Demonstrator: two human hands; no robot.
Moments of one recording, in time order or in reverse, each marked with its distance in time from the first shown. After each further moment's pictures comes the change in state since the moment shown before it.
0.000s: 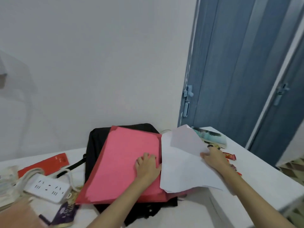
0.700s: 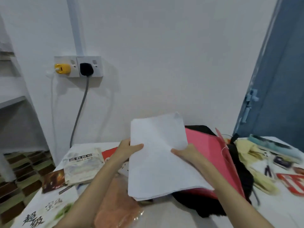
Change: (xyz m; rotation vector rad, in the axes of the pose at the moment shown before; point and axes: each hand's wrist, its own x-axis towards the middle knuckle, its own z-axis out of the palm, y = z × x) left_hand -0.090 -0.232 -0.184 -0.992 0.210 -0.126; right_hand -0.123 -0.239 0.133 0.539 -0.461 -0.226
